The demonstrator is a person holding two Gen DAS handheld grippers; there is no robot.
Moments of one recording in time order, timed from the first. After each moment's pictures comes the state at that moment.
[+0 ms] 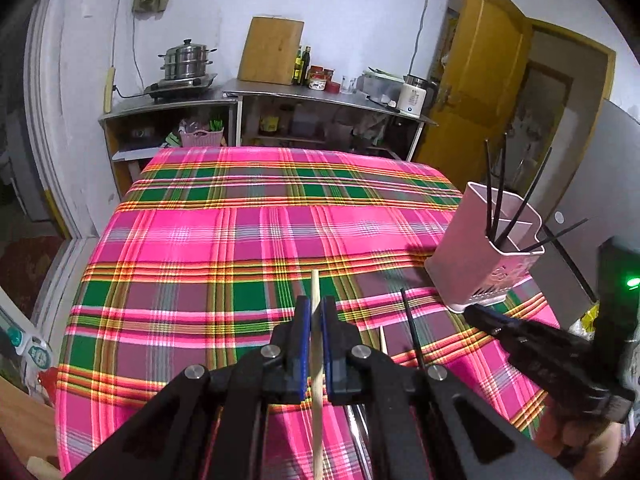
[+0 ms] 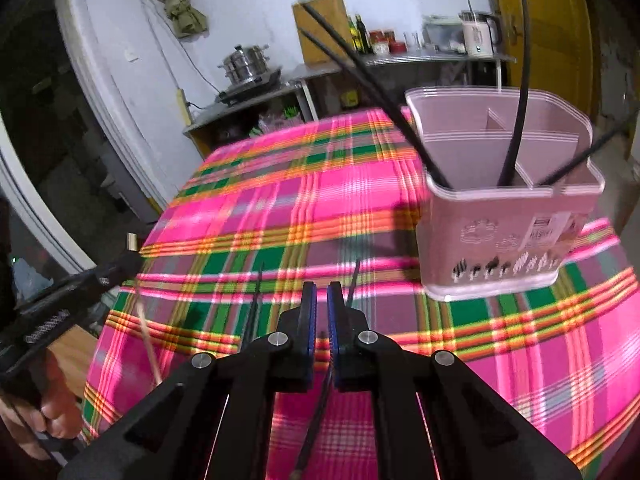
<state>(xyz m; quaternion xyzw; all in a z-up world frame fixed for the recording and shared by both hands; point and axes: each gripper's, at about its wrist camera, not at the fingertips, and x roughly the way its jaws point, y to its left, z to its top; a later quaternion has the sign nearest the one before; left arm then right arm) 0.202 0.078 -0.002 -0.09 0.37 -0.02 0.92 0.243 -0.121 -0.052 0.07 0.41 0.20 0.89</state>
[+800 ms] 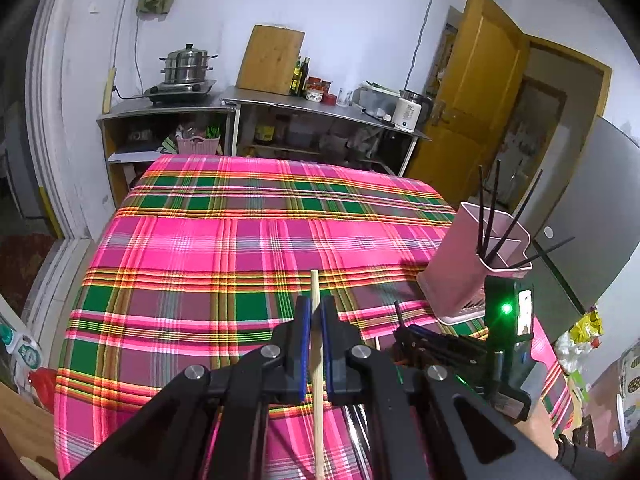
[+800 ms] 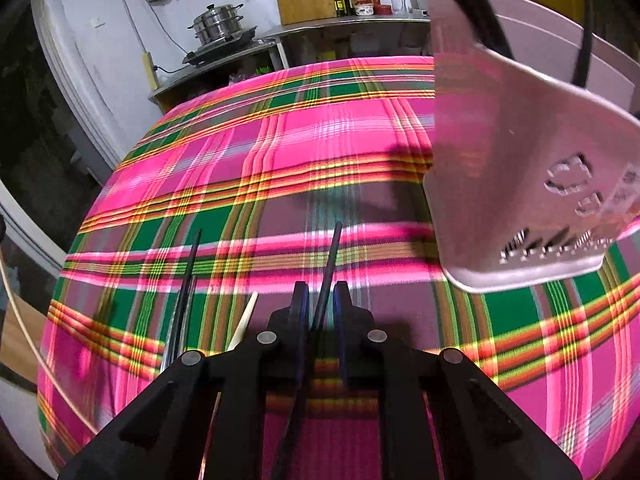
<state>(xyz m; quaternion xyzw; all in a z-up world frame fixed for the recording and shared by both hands) 0.195 0.095 0.007 -0.11 0.35 -0.04 0.93 0.287 -0.091 -0.122 0.03 0.46 0.16 0.87</state>
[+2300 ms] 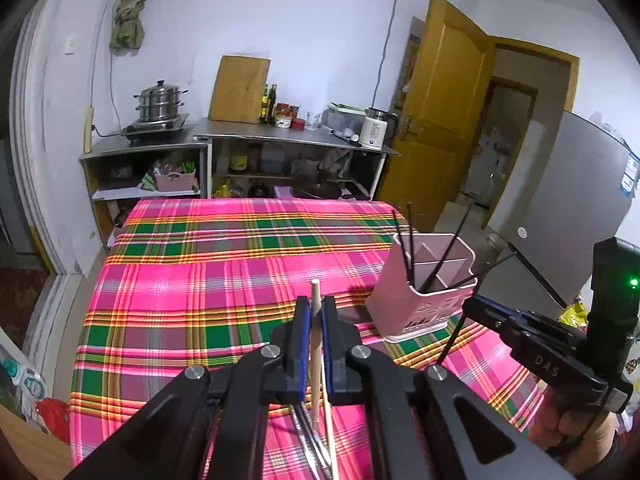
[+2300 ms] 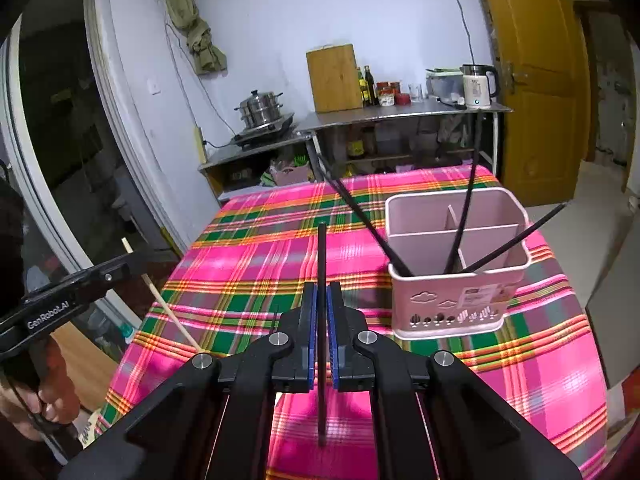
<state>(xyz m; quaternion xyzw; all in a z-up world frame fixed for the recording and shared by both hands) 0.170 0.046 0.081 -0.08 0.32 -0.07 0.94 0.197 -0.163 0.038 0.06 0.33 0.21 0.92</state>
